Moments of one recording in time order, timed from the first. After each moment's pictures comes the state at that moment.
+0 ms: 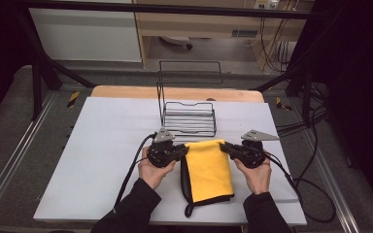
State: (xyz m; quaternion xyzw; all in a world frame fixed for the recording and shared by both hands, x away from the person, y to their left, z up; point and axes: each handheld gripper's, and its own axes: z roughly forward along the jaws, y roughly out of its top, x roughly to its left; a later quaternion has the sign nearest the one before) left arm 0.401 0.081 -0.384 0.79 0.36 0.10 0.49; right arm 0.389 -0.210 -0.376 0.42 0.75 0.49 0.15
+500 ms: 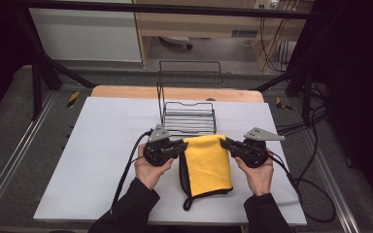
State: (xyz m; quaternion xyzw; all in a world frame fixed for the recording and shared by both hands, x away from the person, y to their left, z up) left arm 0.392 0.088 -0.364 0.77 0.35 0.13 0.52; right arm 0.378 -0.207 -0.354 0.40 0.74 0.51 0.18
